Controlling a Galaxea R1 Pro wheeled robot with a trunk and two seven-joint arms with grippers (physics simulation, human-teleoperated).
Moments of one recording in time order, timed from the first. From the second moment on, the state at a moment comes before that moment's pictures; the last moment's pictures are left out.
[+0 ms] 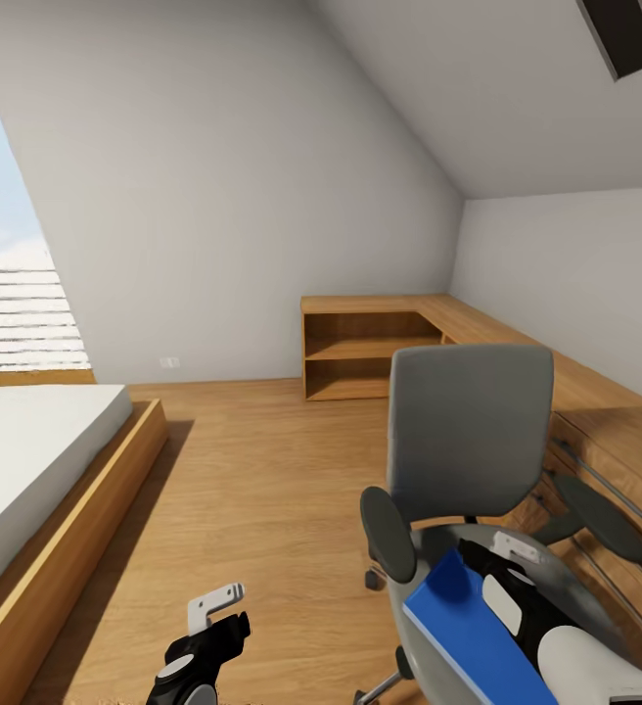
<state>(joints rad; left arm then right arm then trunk) -0.11 0.09 -0.50 -1.40 0.78 0.35 0.83 -0.67 -0.13 0.05 -0.29 -0.49 -0.05 -0.19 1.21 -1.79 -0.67</state>
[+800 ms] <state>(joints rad) -0.11 0.09 -0.50 -1.40 0.78 0.35 0.83 -0.67 -0.13 0.04 -0.29 -0.49 -0.05 -0.19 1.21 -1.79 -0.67</state>
